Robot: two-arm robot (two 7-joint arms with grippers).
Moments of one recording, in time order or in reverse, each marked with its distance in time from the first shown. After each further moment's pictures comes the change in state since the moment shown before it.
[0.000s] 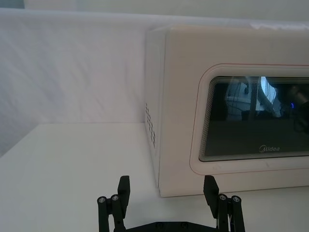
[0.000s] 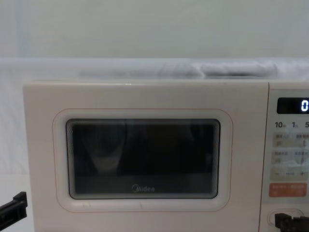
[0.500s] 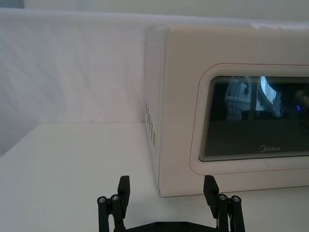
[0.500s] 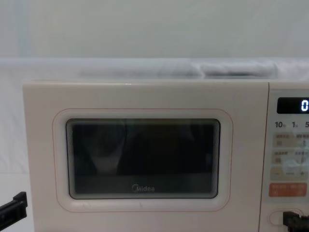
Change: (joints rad) left arm 0.000 0.000 0.000 0.000 0.000 0.000 0.000; right arm 0.025 -0.006 0.025 0.050 0.044 -0.024 -0.007
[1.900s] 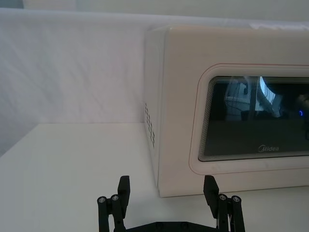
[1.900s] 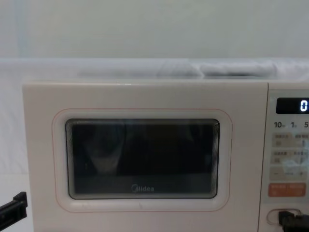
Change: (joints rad) left arm 0.000 0.000 0.000 0.000 0.000 0.000 0.000; right arm 0.061 -0.023 -0.012 0.076 -0.033 0.000 -0.044
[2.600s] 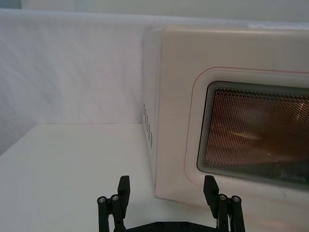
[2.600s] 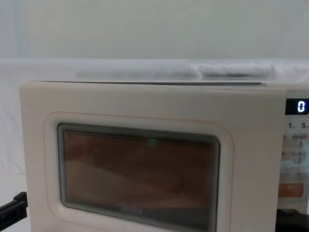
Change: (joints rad) left arm 0.000 0.000 0.000 0.000 0.000 0.000 0.000; right arm 0.046 -0.031 -0.005 0.066 -0.014 -0.022 0.001
